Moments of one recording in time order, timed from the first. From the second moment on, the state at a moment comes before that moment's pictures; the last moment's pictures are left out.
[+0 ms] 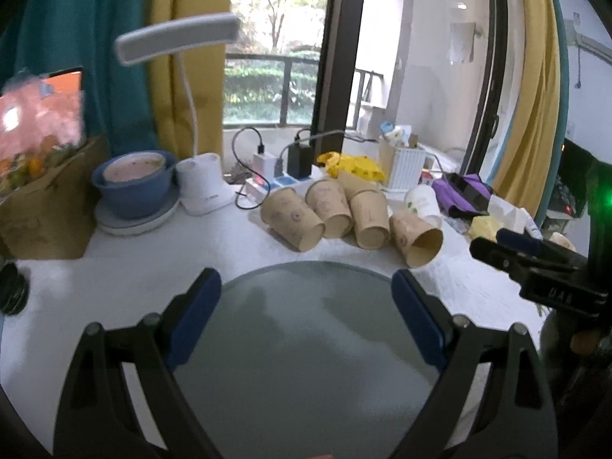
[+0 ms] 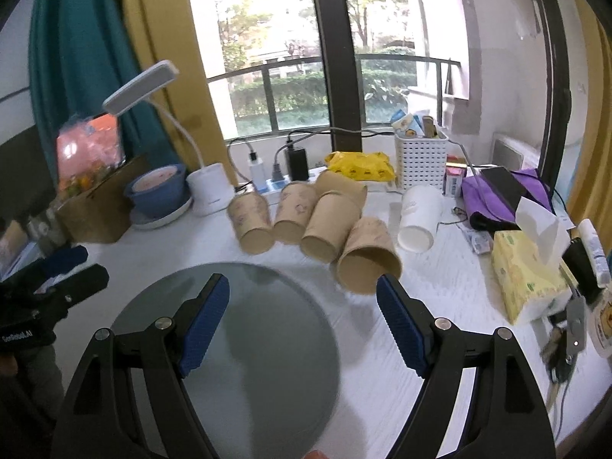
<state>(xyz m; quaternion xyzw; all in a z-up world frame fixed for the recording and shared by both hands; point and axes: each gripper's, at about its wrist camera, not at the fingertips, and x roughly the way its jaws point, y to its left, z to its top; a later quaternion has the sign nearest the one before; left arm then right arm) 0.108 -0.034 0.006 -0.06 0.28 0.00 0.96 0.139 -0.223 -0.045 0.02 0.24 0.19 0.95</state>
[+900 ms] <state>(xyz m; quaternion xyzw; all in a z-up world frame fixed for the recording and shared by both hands) 0.375 -0.076 -0.047 0.02 0.43 -0.05 0.90 0.312 -0.243 -0.075 0.05 0.31 0.19 0.93</state>
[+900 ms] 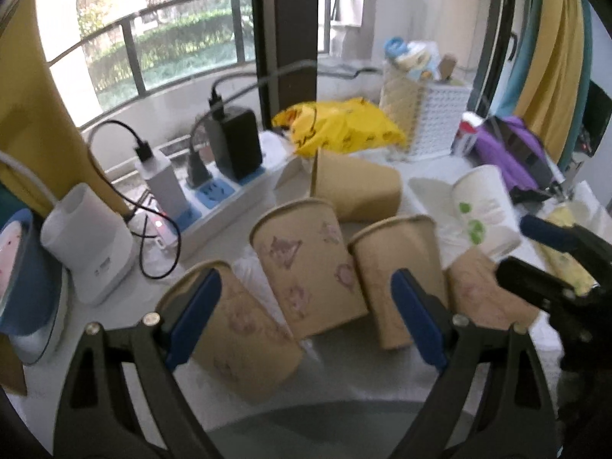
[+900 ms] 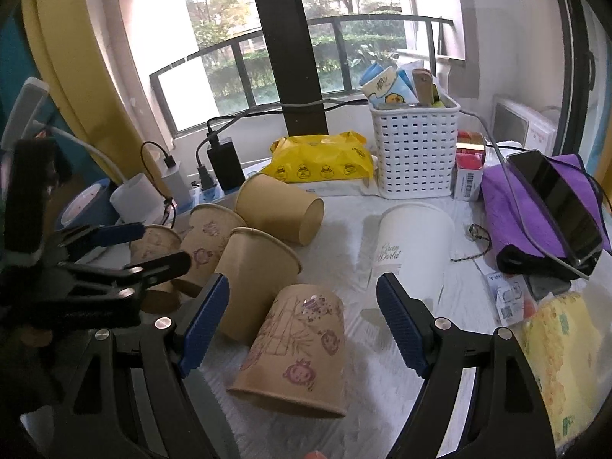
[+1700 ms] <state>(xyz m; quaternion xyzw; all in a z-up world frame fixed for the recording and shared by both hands) 0.395 -0.072 -0.067 0.00 0.48 -0.06 0.87 0.309 -0.249 -0.068 0.07 0.30 0.19 0.93</state>
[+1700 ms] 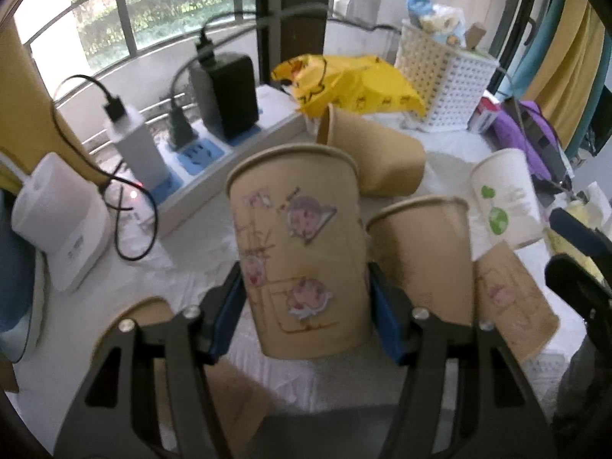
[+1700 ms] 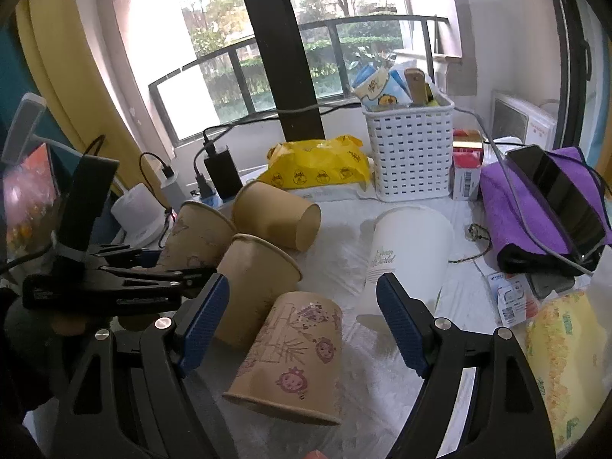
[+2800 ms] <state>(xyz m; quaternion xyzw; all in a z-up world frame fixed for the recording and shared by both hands) 0.082 -0.052 -0.041 -0.04 0.34 -0.08 0.94 0.096 -0.156 -0.043 0.02 0.29 0.29 0.91</state>
